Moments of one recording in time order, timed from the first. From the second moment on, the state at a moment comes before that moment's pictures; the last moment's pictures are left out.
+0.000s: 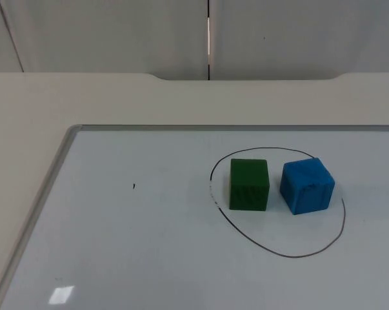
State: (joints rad) right arm 0.26 0.00 -0.52 -0.02 1.08 0.00; left arm -0.33 0.00 -0.50 0.01 1.09 0.01
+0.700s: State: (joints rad) right arm 0.25 0.00 -0.52 -0.02 1.08 0.00; left arm -0.33 0.00 -0.50 0.01 1.09 0.01
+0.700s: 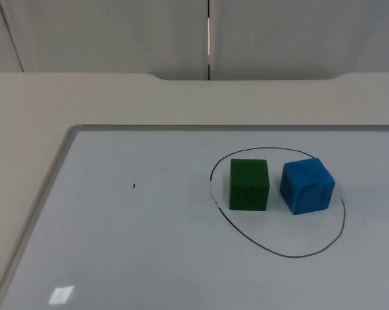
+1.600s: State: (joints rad) right arm -0.01 0.00 -0.52 -0.02 1.08 0.00; left arm -0.33 0.00 -0.50 0.01 1.09 0.01
